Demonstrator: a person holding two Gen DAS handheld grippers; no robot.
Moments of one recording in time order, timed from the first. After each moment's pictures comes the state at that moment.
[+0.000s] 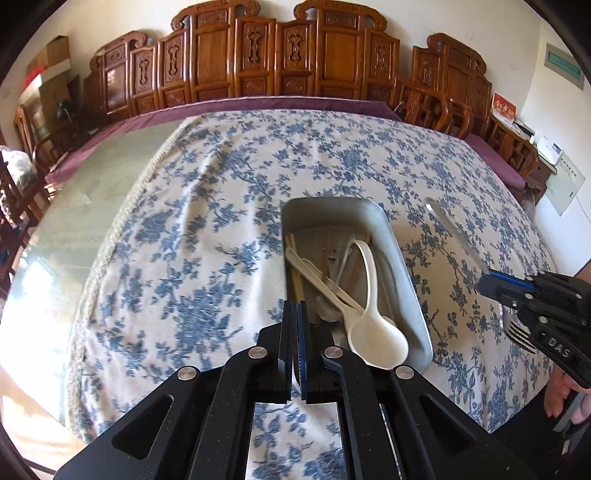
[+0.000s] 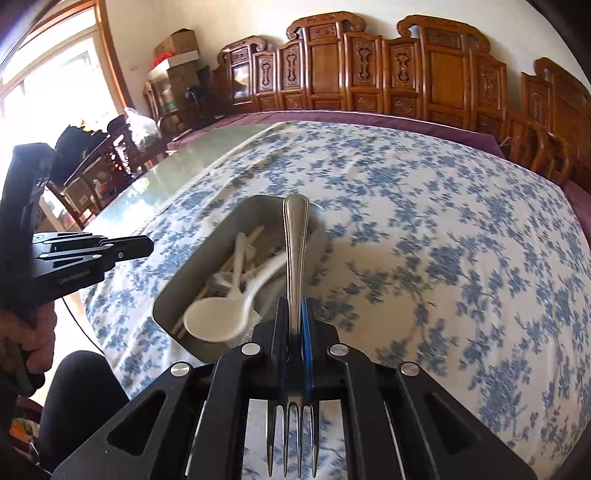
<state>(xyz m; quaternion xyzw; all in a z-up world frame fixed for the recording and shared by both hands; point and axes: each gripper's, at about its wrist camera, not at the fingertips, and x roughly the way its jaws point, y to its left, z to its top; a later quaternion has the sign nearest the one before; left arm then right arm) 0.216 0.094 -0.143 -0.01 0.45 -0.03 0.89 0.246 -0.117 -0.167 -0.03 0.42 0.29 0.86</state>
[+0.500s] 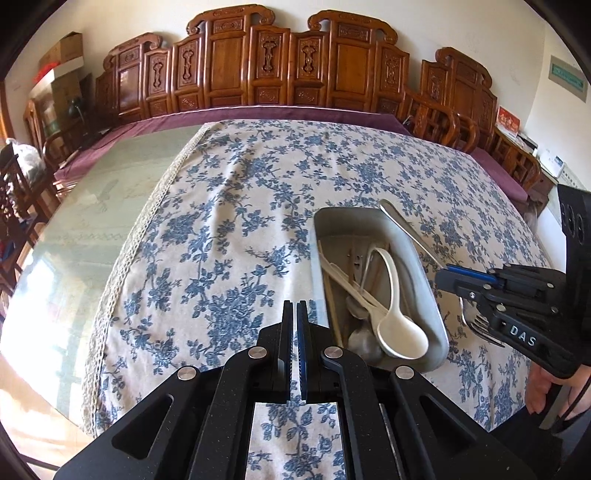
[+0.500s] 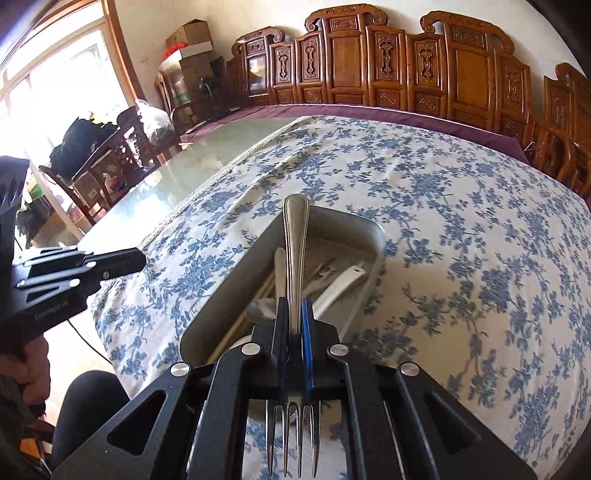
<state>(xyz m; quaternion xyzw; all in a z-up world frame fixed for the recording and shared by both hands) 0.202 0.128 -0.134 -0.02 0.44 -0.01 0.90 0.266 -0.053 -0.169 -0.03 0.43 0.31 0.85</state>
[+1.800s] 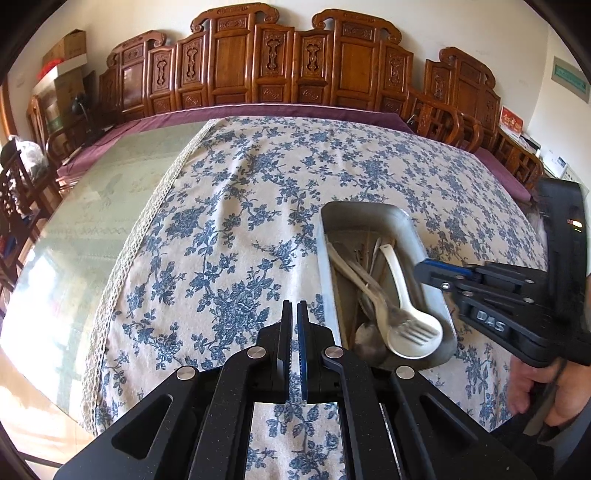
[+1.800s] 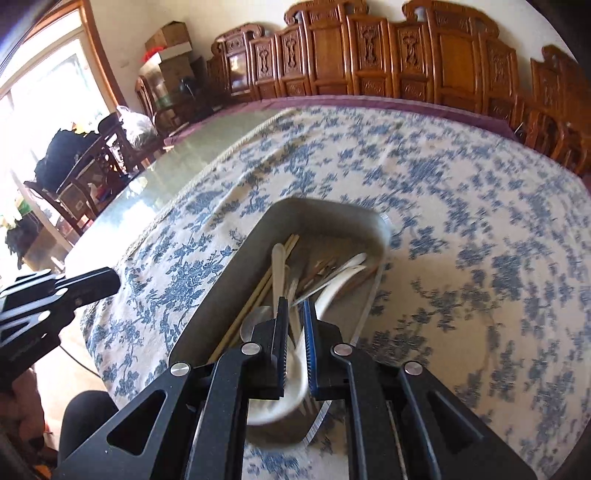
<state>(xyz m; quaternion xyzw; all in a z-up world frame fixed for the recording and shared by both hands) 0.198 0.129 -0.139 -0.02 0.44 -0.01 0.90 0.270 -0.047 -0.181 -0.01 0.44 0.28 0.86</state>
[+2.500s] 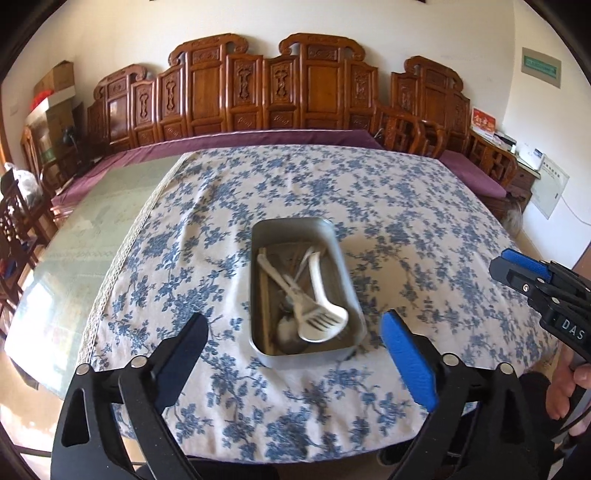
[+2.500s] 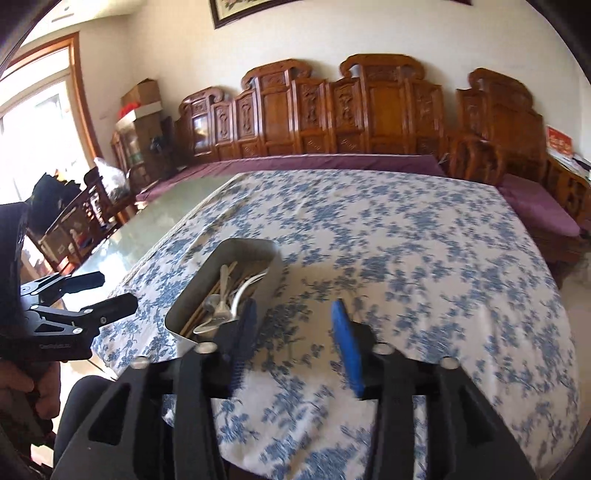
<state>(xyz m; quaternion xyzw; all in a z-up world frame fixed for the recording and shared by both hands) 0.144 0.049 -0.098 0.00 0.39 -0.04 0.92 0.162 -0.191 -0.104 0.02 0.34 0.19 0.92</state>
